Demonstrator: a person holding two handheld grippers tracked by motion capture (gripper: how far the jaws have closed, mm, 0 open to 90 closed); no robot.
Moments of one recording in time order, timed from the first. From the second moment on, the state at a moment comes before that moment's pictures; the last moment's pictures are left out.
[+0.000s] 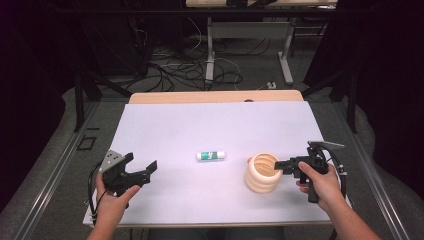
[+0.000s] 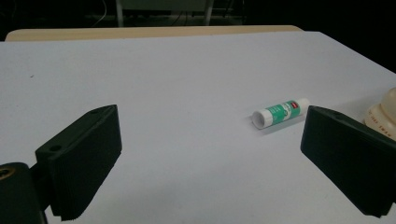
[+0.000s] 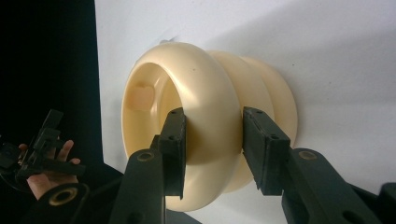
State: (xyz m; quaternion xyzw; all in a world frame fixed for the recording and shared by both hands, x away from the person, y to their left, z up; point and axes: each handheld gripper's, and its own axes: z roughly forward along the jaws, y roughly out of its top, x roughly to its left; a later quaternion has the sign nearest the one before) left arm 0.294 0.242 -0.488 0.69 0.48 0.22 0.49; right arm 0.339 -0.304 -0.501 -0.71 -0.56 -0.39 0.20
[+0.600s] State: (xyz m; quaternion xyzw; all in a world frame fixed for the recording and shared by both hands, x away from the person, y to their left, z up) left arm 0.293 0.239 -0.488 0.70 0.47 0.22 0.48; right arm 0.313 -0.308 -0.498 -0.66 -0.56 -0.48 0.16
